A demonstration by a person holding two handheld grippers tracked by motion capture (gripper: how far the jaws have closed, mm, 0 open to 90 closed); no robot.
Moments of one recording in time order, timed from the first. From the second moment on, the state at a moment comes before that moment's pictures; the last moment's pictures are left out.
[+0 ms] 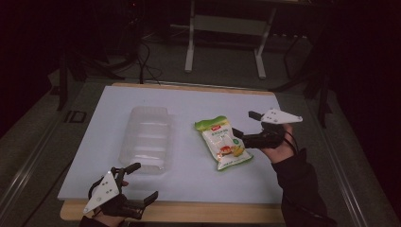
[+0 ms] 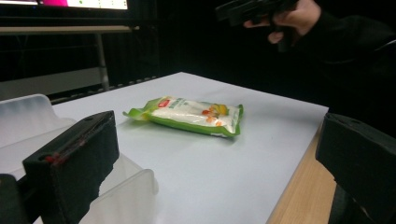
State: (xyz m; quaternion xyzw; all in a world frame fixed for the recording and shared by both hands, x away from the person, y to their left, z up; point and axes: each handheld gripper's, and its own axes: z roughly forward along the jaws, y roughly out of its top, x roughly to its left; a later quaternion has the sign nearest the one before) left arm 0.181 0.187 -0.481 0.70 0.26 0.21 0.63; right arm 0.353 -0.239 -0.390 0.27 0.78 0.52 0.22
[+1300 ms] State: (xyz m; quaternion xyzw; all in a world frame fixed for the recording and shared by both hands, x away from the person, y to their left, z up) left arm 0.182 0.190 -0.482 0.70 0.27 0.21 0.62; right arm 0.462 -0.217 -0.486 0.36 0.81 0.42 0.18
